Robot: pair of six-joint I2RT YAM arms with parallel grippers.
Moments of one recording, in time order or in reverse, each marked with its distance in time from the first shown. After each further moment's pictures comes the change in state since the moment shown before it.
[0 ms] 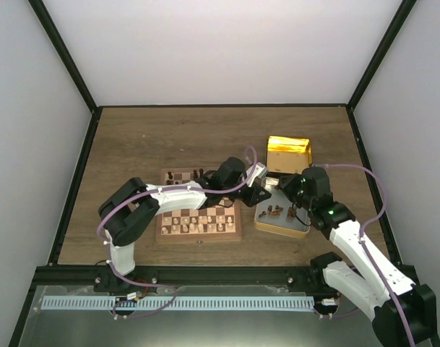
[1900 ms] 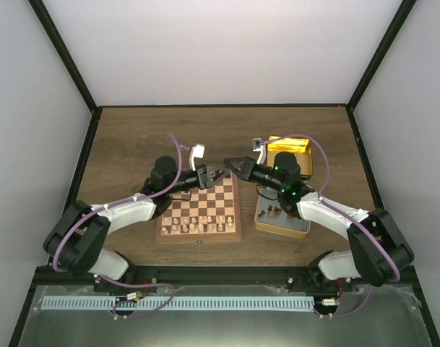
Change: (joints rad) left arm 0.323 -0.434 -0.503 0.539 0.176 -0.471; right arm 0.205 0.504 0.080 0.930 -0.495 -0.143
